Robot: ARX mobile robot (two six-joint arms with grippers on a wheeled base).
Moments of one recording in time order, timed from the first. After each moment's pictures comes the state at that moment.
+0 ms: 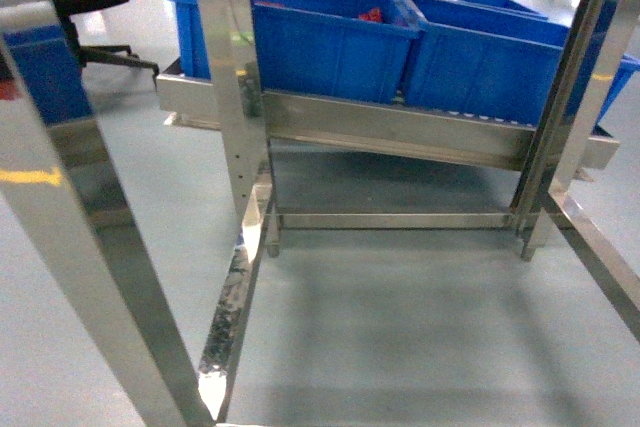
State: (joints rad) left arm 0.00 0.01 0.01 -0.01 0.00 0.00; right arm 0.00 0.00 0.01 0.00 0.00 0.00
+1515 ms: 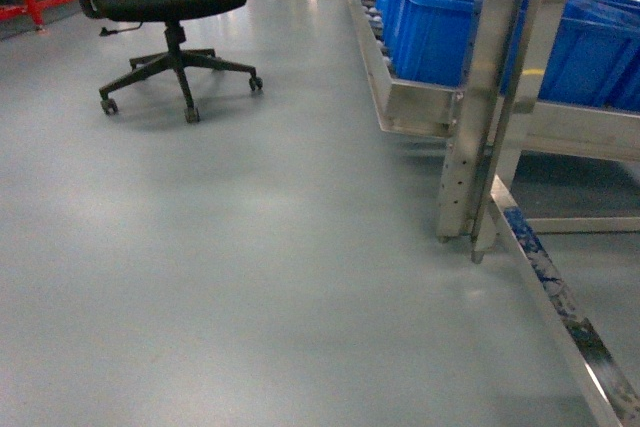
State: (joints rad) left arm 0.00 0.01 0.01 0.00 0.00 0.00; right arm 0.00 0.00 0.01 0.00 0.00 0.00
